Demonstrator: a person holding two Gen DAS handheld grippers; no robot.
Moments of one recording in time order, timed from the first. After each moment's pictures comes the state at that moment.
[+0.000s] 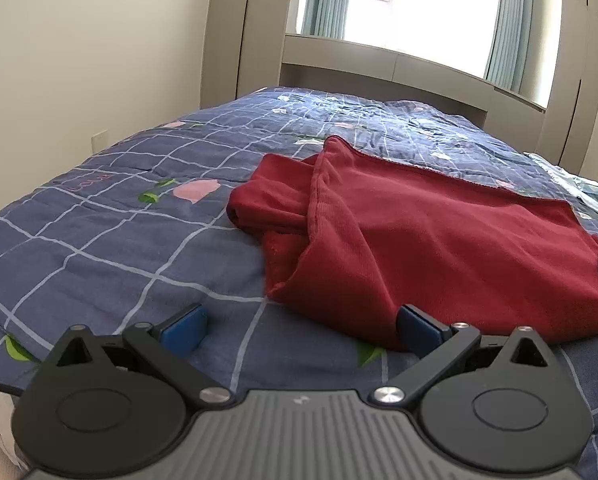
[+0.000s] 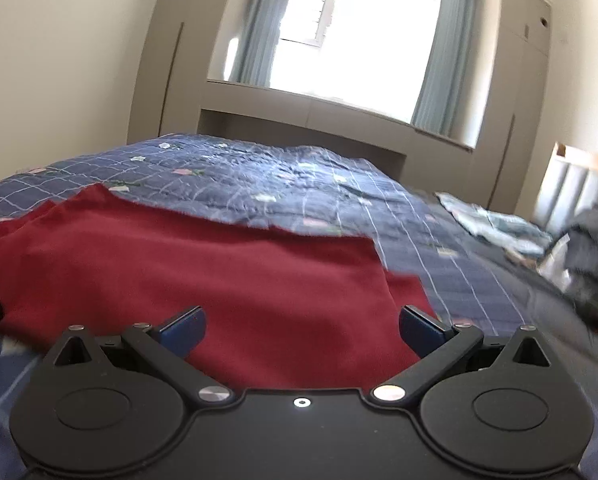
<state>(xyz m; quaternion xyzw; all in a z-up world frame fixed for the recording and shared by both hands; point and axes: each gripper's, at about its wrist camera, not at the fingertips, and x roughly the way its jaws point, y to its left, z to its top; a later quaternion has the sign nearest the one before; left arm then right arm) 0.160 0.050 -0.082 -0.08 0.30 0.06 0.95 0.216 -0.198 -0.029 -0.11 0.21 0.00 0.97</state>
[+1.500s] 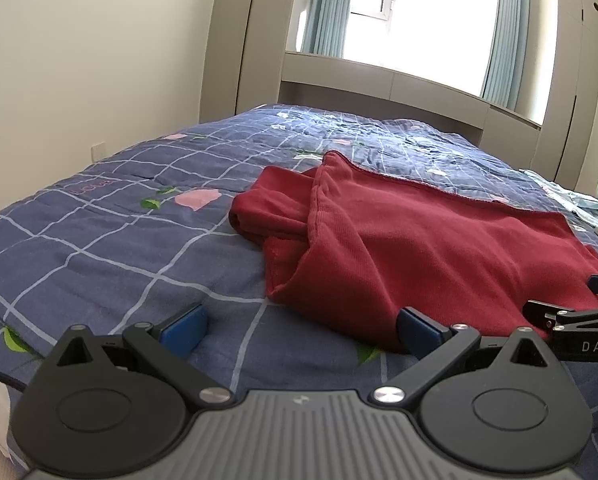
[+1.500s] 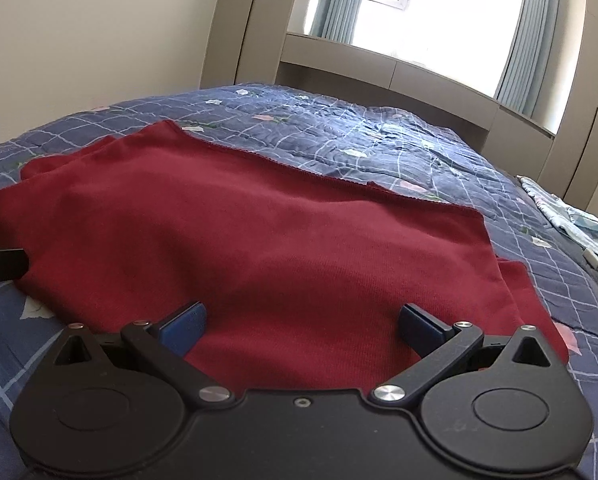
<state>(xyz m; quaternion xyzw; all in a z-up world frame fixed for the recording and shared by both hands) 0.153 0.052 -0.086 -0.09 0.27 0.06 0.96 0.248 -0.162 -0.065 -0.14 0.28 0.11 0.94</state>
